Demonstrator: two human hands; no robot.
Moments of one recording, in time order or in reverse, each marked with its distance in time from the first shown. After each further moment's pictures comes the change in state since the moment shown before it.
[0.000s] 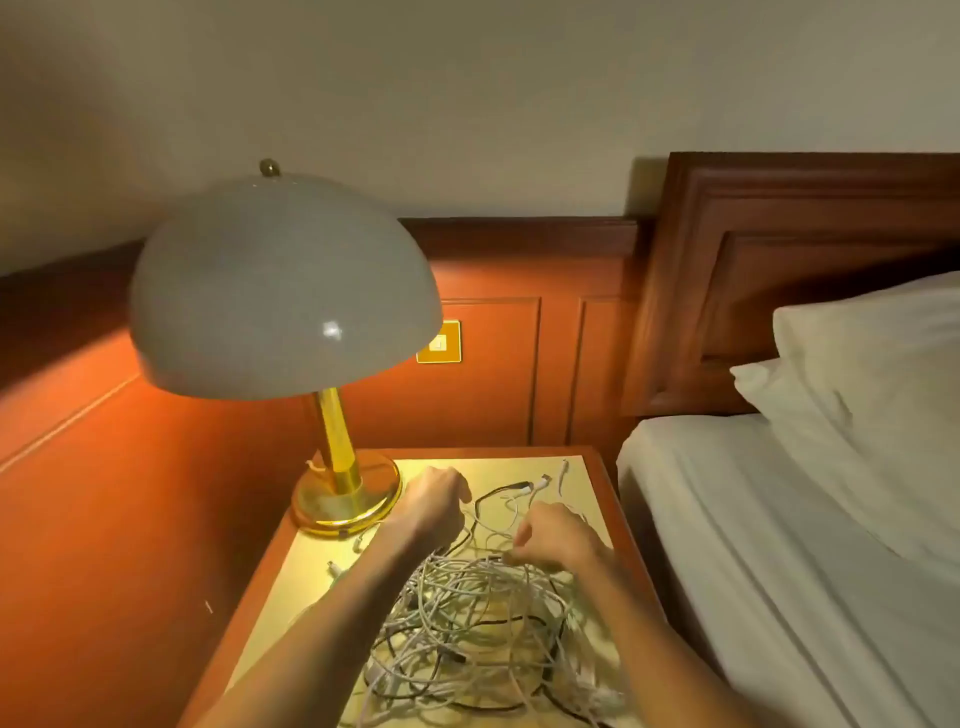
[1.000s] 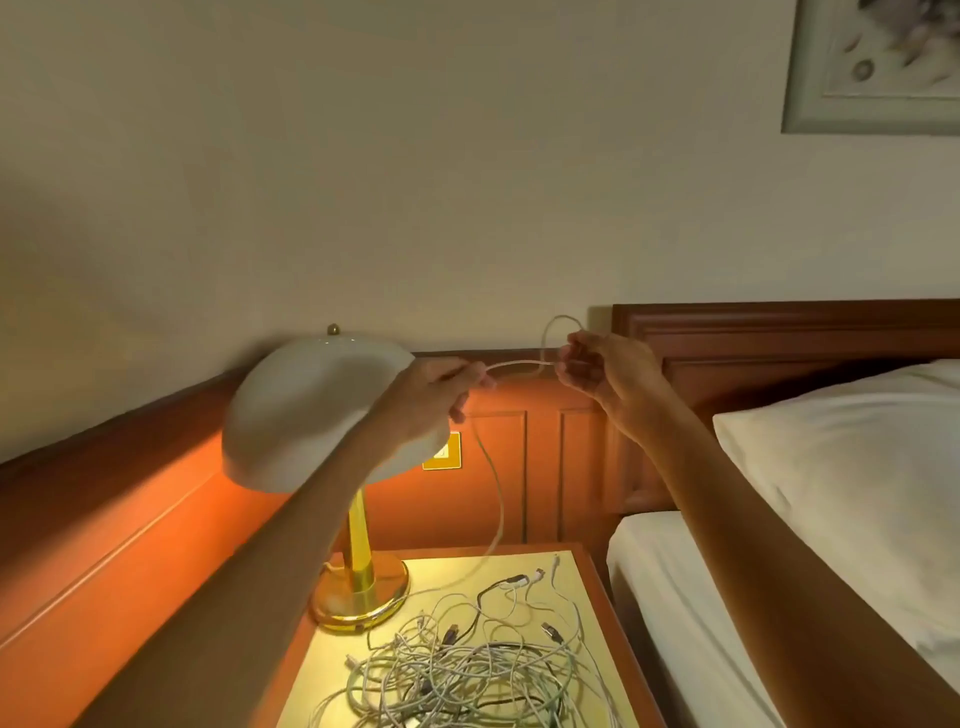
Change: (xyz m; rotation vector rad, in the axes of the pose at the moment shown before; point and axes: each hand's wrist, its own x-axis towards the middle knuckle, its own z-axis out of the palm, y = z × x) left_hand -0.078 0.066 -0.253 -0.810 0.242 0.416; right_hand -0.162 -0.075 -0.266 1.452 0.510 -0.460
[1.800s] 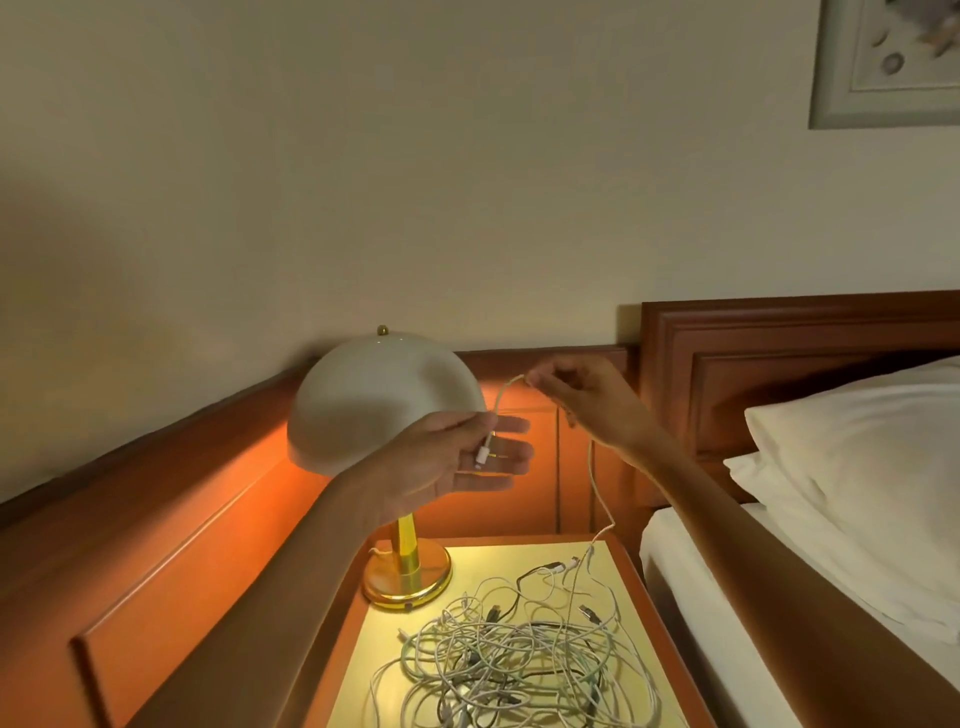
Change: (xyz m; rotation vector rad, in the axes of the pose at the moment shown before) left_hand -0.115 0.027 -0.017 -0.563 -0.290 -0.234; right_hand -0.062 0.026 0.046 -0.754 -0.326 -0.507
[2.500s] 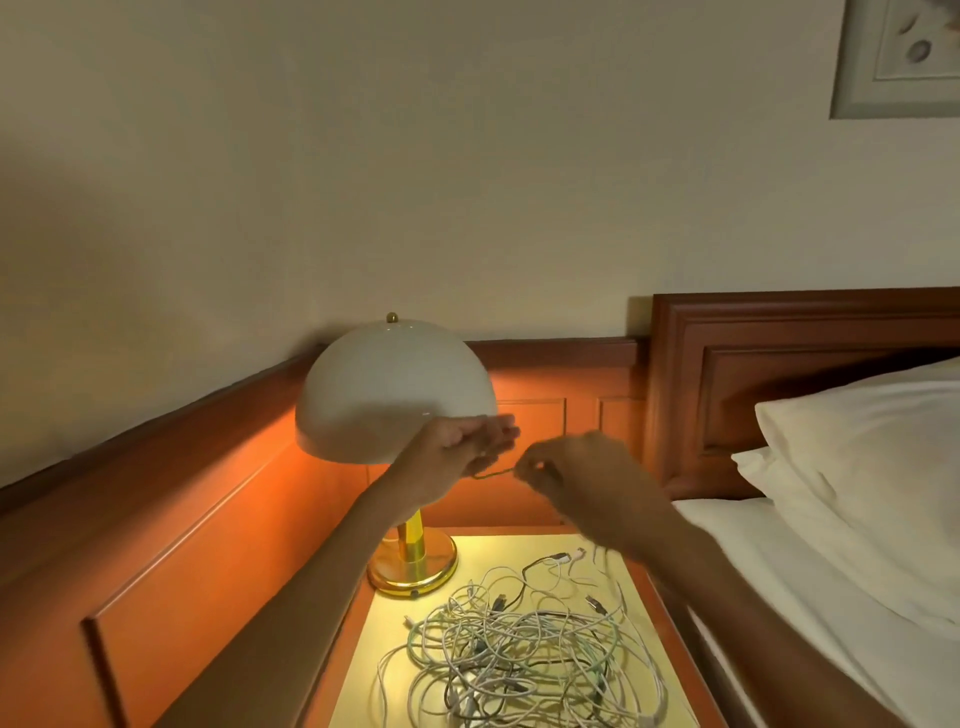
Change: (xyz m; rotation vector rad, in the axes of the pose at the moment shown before) left_hand 0.026 -0.048 -0.028 0.272 0.208 0.186; right_hand -0.066 -0.041 0.042 -0.626 -0.236 0.027
